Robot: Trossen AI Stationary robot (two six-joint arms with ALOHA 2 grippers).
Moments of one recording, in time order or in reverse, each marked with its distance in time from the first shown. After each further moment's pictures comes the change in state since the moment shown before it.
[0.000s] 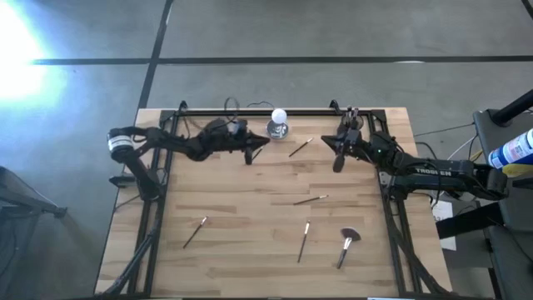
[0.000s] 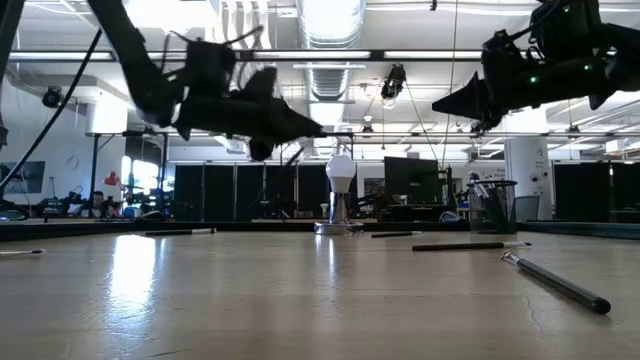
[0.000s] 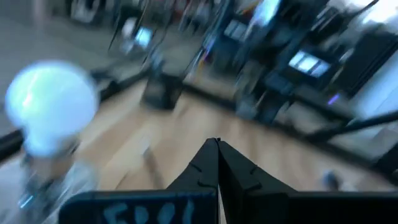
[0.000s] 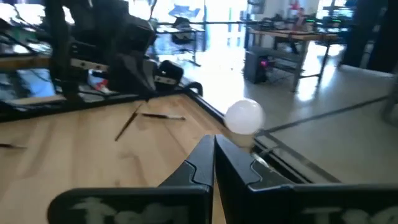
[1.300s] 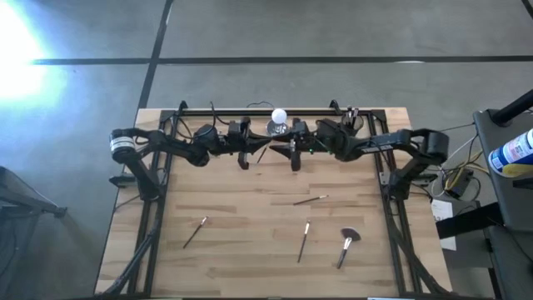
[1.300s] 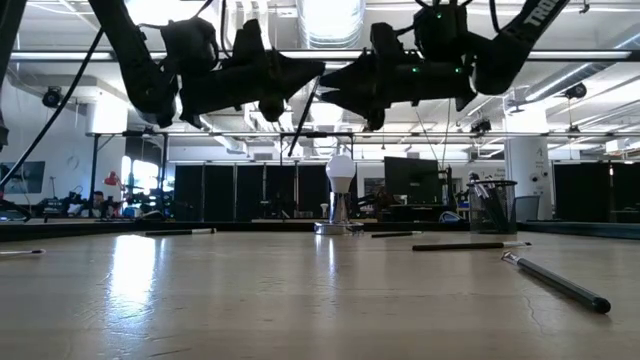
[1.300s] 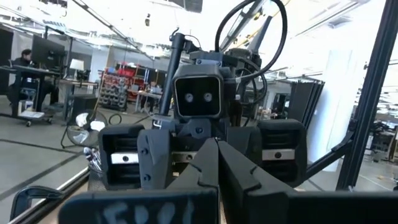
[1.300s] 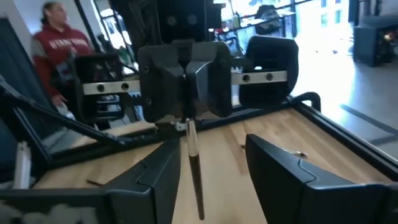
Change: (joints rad) left arm -0.076 0.013 -0.006 0.395 0.050 0.034; right arm 0.125 0.785 0.543 0.270 -0.249 0.236
